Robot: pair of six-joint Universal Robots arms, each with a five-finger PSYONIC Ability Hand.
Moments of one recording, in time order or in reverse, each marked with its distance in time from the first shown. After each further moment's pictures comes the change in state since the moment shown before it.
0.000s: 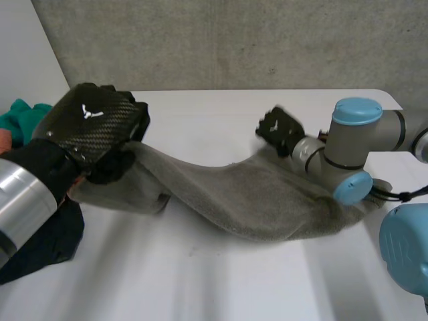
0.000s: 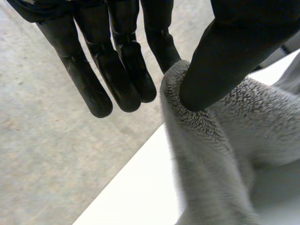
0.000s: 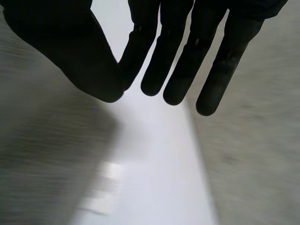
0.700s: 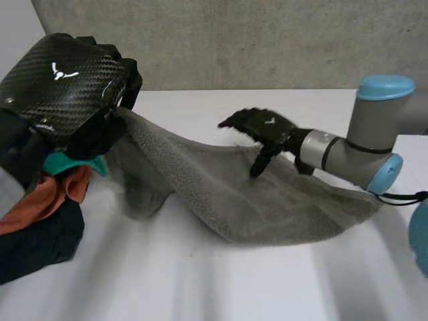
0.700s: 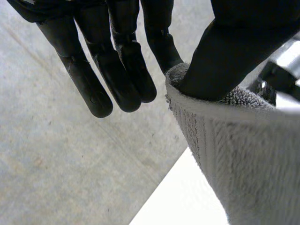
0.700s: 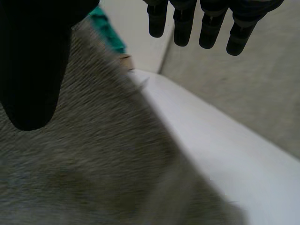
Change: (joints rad) left arm 0.000 0.109 0.043 0.000 0.039 -0.011; right arm -0.052 -0.136 0.080 0.180 -0.396 0.684; left_hand 0.000 0.001 0.000 0.004 0.000; right_hand -0.922 -0.967 -0.965 -0.965 -0.945
